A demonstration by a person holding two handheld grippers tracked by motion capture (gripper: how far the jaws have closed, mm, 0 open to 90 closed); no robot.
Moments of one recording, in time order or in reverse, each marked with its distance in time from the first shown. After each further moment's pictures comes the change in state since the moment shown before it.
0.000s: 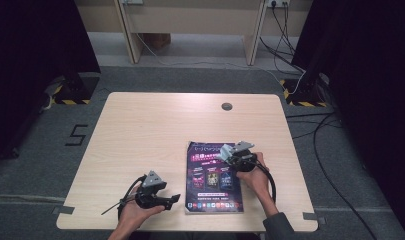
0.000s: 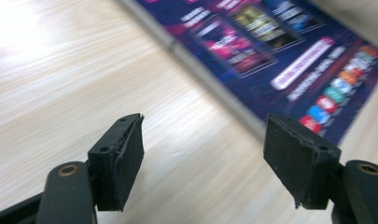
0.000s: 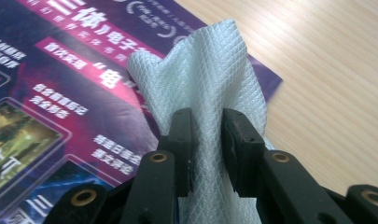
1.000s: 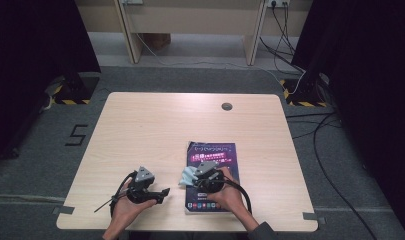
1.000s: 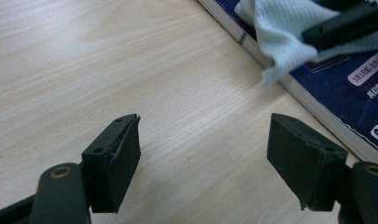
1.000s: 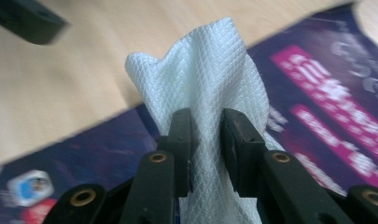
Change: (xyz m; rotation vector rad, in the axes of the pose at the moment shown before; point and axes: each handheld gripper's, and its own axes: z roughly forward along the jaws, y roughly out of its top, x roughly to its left) left arm 0.023 -0.002 -0.003 0.020 0.107 -0.025; right arm 0.109 0.024 -0.003 -0.039 0.257 -0.208
